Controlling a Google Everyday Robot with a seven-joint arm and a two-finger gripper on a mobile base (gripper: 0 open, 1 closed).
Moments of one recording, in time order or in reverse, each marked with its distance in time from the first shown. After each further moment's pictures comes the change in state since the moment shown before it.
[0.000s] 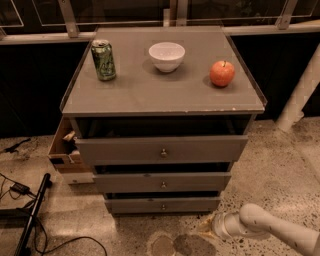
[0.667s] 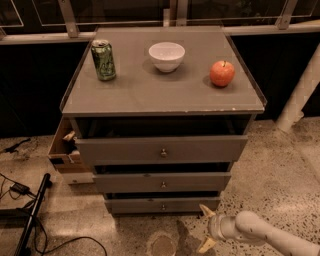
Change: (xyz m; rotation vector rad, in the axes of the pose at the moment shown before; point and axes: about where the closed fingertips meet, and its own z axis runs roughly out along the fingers) arm 0.011 -0.013 0.025 0.115 -0.018 -0.167
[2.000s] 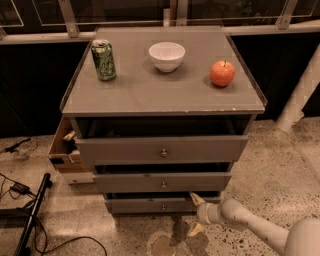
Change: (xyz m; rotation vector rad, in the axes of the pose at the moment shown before) arm -0.009 -0.059 0.064 0.063 -0.028 -0.127
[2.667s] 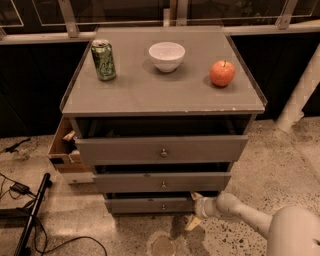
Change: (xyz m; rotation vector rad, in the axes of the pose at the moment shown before) arm 0.010 -0.024 0.021 -0.007 0.047 0.053
